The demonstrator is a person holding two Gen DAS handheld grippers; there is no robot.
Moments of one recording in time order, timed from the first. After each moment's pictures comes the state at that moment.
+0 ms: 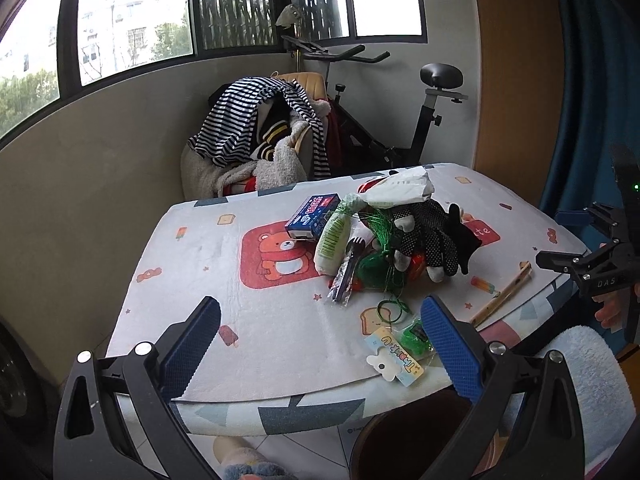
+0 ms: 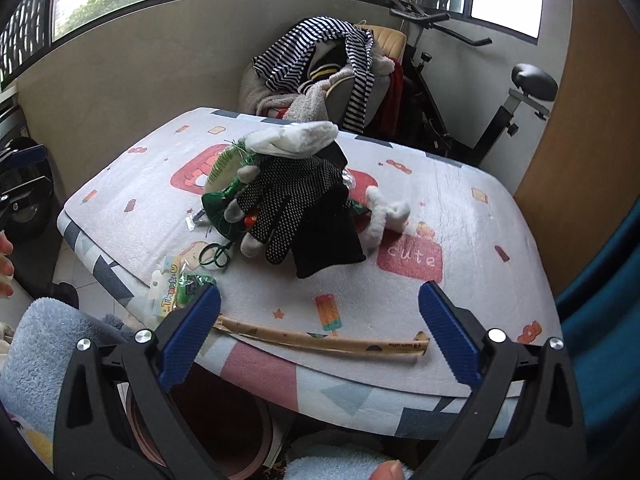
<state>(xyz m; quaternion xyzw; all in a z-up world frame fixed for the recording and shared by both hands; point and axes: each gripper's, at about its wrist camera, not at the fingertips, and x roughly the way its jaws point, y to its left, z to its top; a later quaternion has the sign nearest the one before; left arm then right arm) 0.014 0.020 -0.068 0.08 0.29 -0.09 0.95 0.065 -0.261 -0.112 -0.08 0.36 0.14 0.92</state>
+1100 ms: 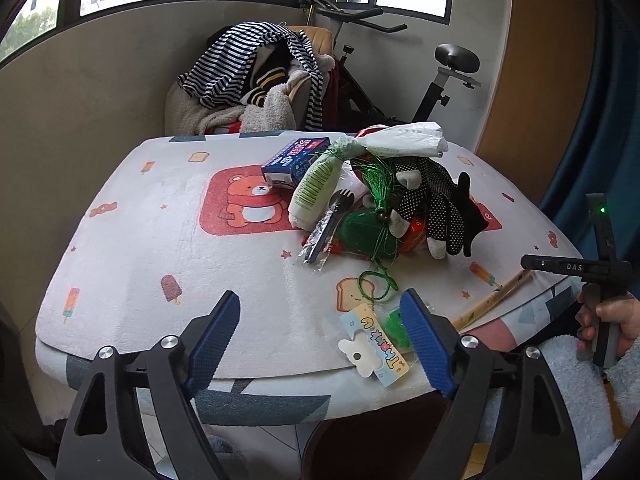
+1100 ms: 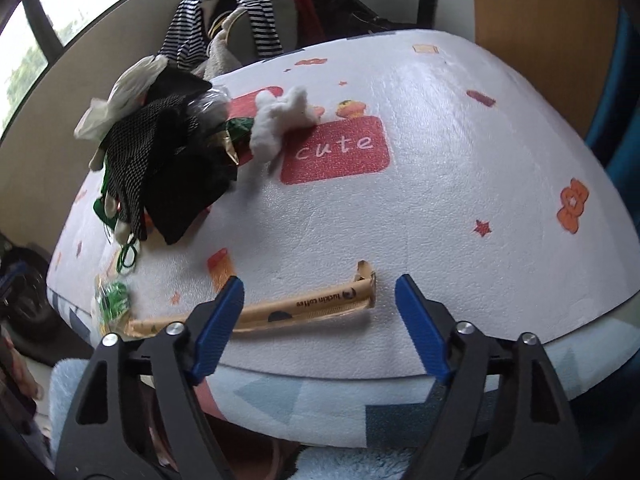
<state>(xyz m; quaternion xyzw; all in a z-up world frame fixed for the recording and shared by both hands) 0.056 0.012 -0.132 0.00 0.37 -0.10 0.92 0.128 -0.365 -0.214 0.13 0.48 0.08 0.87</state>
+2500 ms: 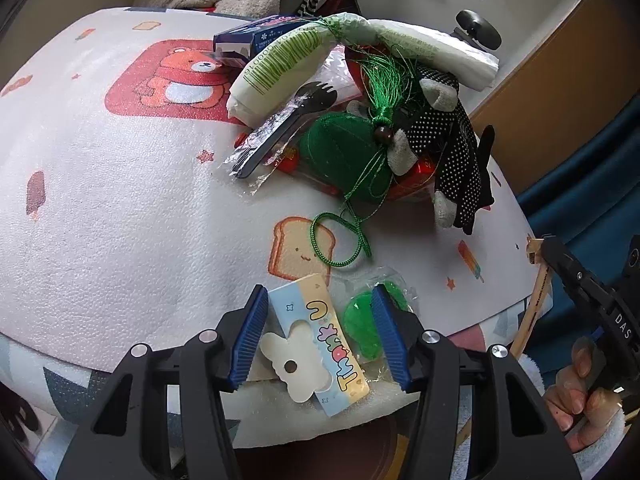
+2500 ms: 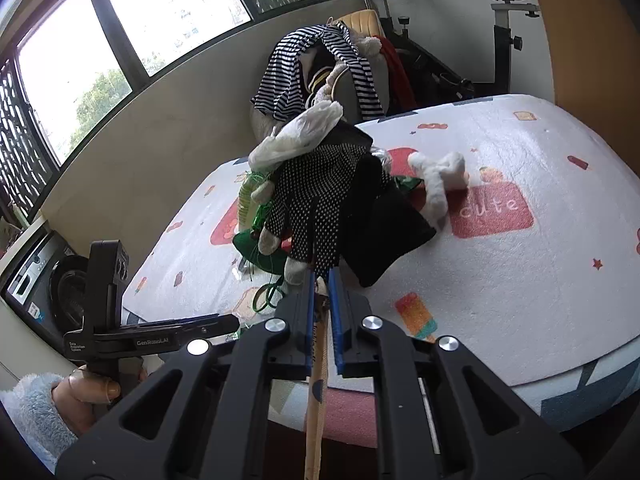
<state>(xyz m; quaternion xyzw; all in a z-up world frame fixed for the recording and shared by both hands) 0.126 -0.010 -0.223 -0.13 0.50 -0.17 0.84 0.095 -0.270 -0.167 0.15 0.35 0.20 0.90</state>
